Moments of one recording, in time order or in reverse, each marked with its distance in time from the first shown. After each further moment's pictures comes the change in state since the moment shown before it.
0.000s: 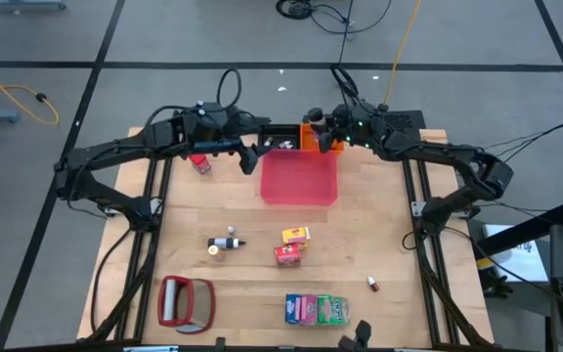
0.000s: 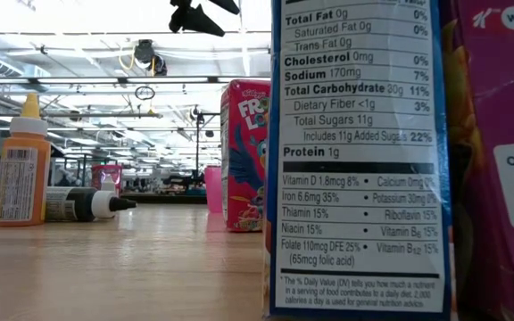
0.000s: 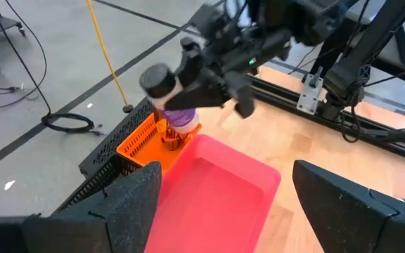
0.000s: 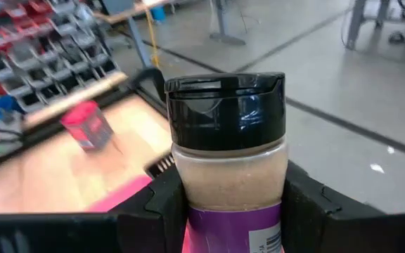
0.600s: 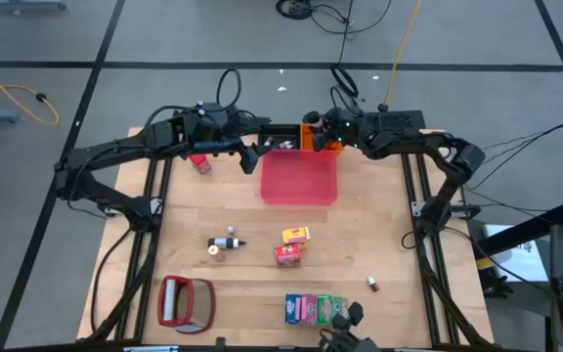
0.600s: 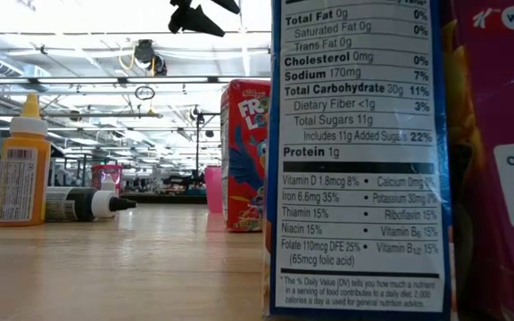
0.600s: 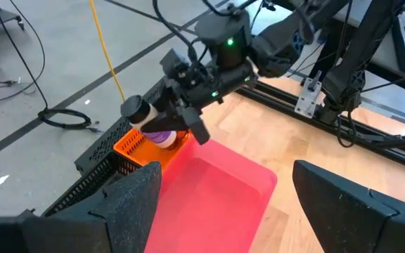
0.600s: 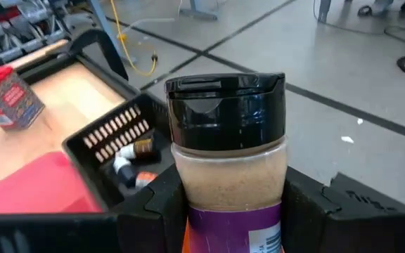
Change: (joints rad) left arm 0.000 0.000 0.000 0.001 -0.001 -0.034; right arm -0.070 0.260 0.000 0.178 0.026 -0.022
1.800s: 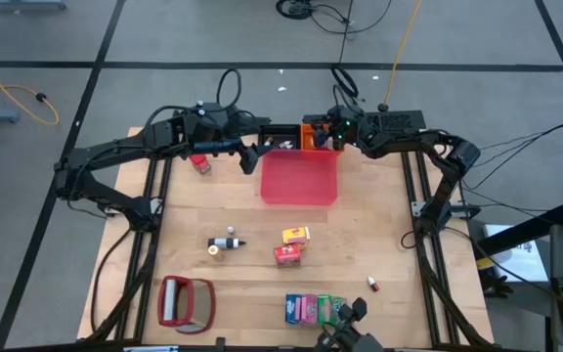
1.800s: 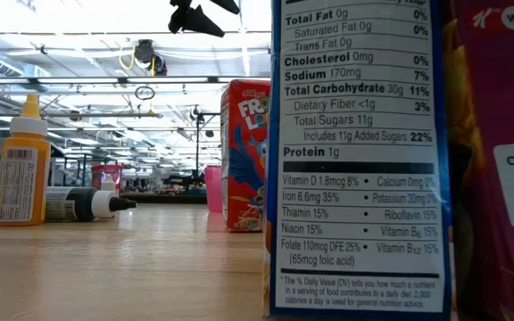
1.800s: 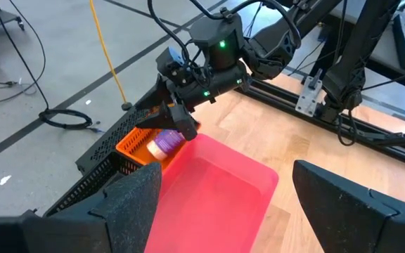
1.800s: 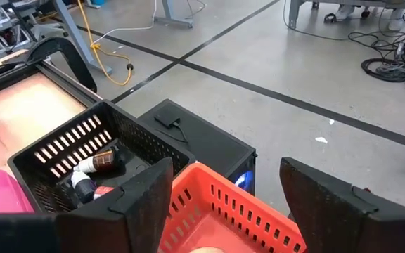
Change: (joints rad) left arm 0.000 0.000 0.000 -0.004 0.000 0.008; right arm -0.029 0.045 0.000 0.056 0.071 0.002
